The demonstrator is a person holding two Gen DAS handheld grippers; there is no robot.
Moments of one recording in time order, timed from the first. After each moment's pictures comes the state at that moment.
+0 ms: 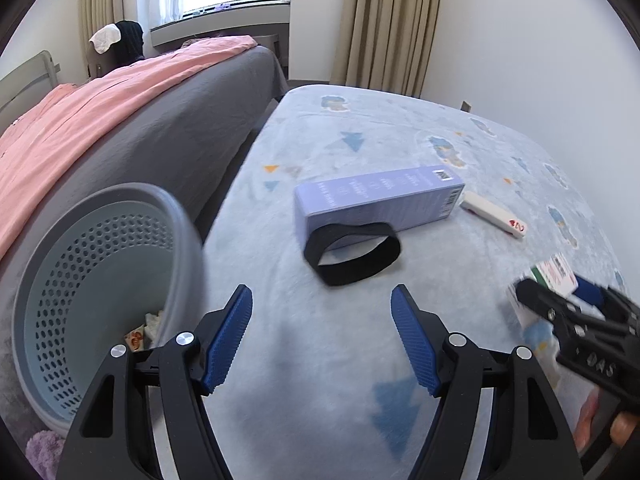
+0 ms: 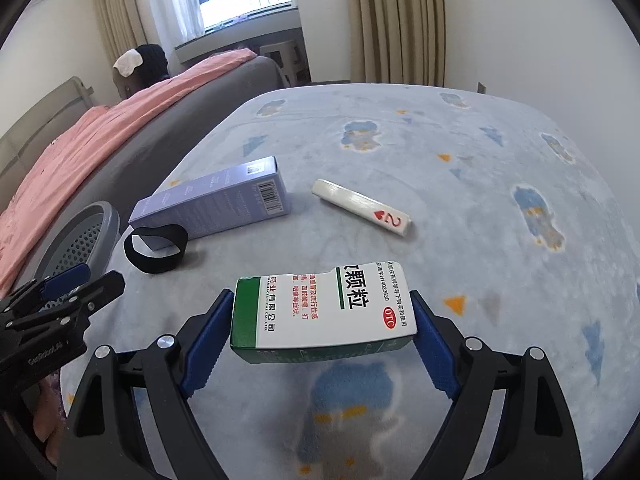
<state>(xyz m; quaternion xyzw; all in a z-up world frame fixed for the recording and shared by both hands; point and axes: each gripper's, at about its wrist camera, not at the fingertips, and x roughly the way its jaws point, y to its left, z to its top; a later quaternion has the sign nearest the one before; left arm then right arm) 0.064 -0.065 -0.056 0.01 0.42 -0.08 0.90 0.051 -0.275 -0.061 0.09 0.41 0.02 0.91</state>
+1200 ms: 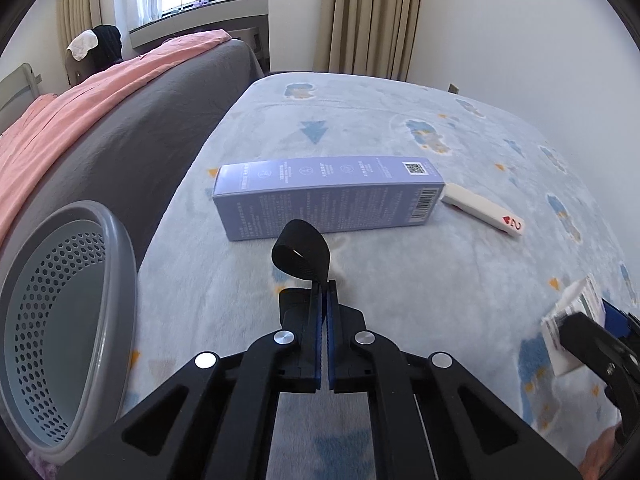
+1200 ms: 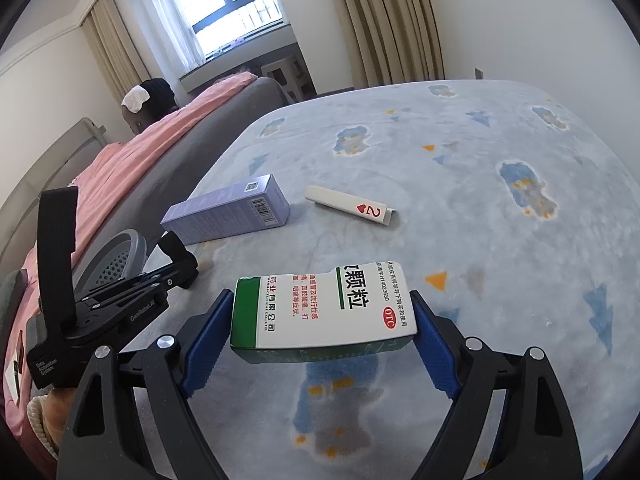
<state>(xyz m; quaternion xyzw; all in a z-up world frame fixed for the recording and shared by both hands) 0.086 -0.103 -0.073 0.03 0.44 -0.10 0.89 0.031 -0.301 -0.051 0.15 0.39 0.06 0.91</state>
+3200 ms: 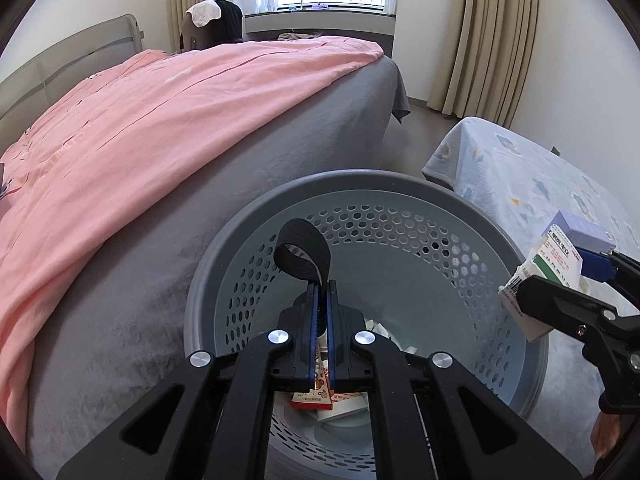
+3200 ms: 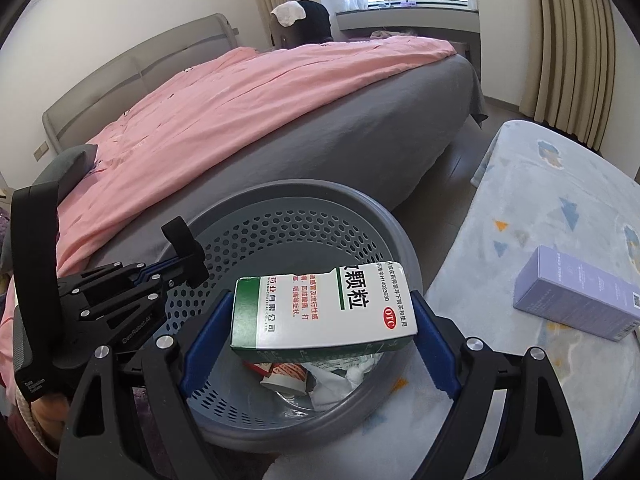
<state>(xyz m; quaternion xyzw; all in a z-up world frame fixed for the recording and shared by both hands) 0.064 0.184 -0.059 -0.03 0.41 0.05 0.91 0.109 0.010 -0.030 -0.01 0.41 0.28 0.87</state>
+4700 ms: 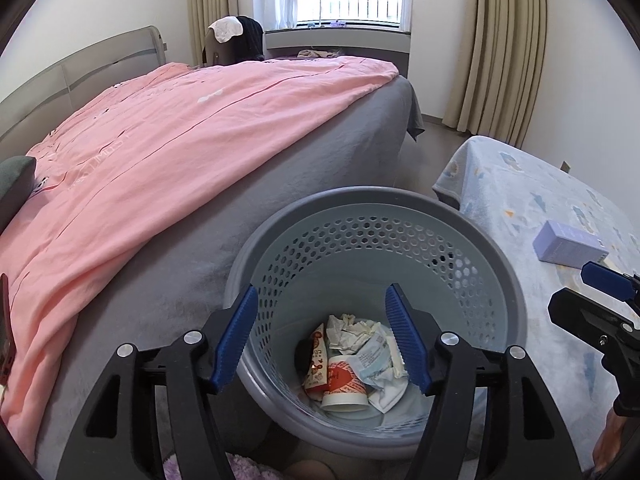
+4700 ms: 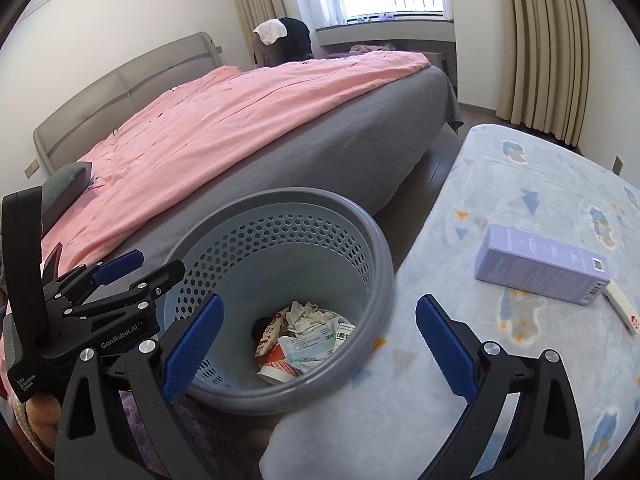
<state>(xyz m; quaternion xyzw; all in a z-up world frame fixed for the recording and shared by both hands) 0.023 0.176 -0.028 -0.03 0.38 0.08 0.92 0.064 -0.023 -0.007 0.01 0.39 0.24 0.89</state>
